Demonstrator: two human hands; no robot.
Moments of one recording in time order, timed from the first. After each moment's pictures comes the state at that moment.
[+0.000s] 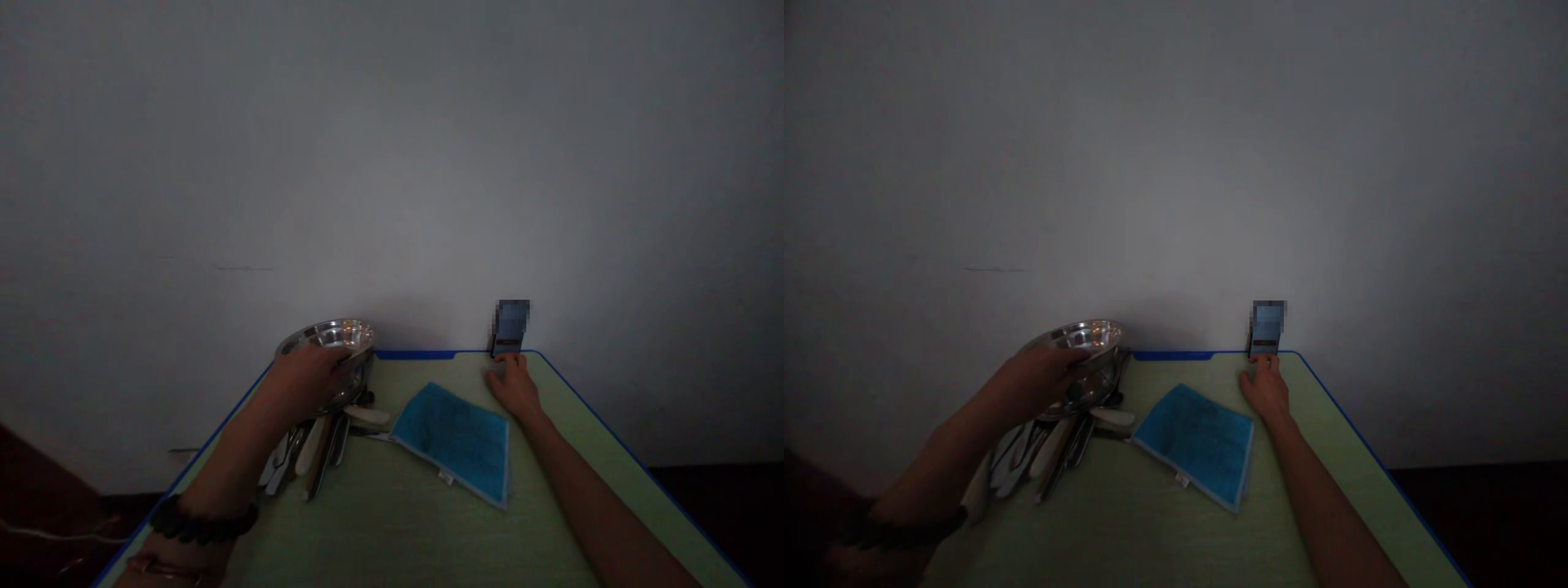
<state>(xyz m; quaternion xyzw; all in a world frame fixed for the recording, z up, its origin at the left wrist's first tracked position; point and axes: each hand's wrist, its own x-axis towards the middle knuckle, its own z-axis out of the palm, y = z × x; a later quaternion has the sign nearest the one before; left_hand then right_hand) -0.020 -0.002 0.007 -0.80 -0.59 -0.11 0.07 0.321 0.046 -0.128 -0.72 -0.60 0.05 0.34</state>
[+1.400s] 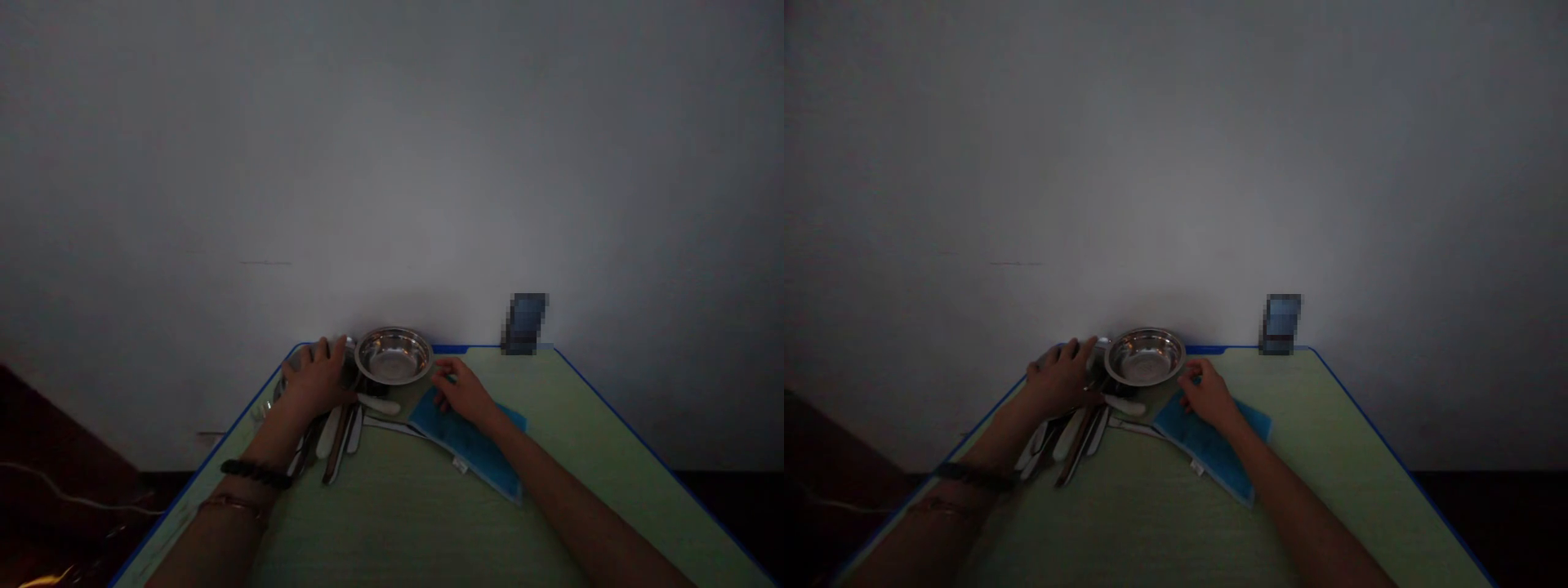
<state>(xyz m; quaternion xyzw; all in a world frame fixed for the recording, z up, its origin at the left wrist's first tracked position) -0.040 0.012 -0.053 -0.71 -0.70 -0.03 0.06 0.202 0.025 -0.110 -0.51 -0.57 0.48 0.43</state>
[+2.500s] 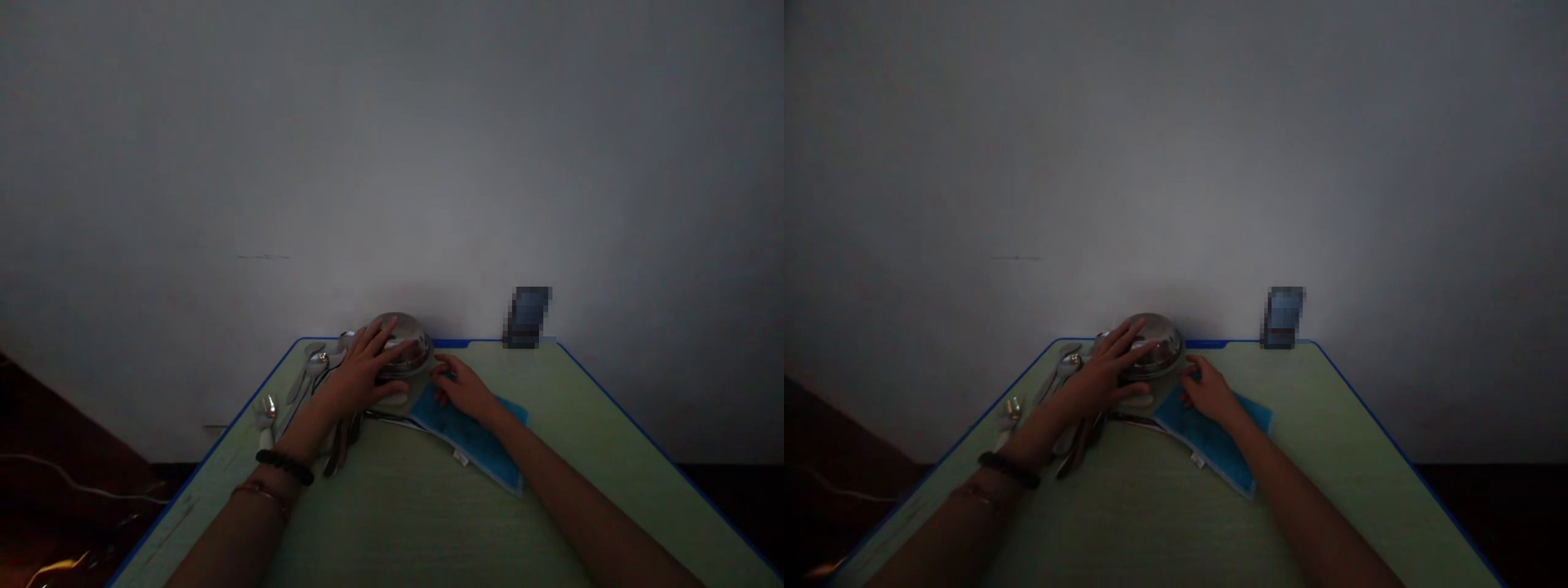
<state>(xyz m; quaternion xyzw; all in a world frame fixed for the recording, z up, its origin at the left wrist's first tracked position) -0.002 0.014 -0.056 -0.89 -0.41 -0.19 0.07 0.205 0.027 -0.117 -0.48 -0.60 0.48 0.41</state>
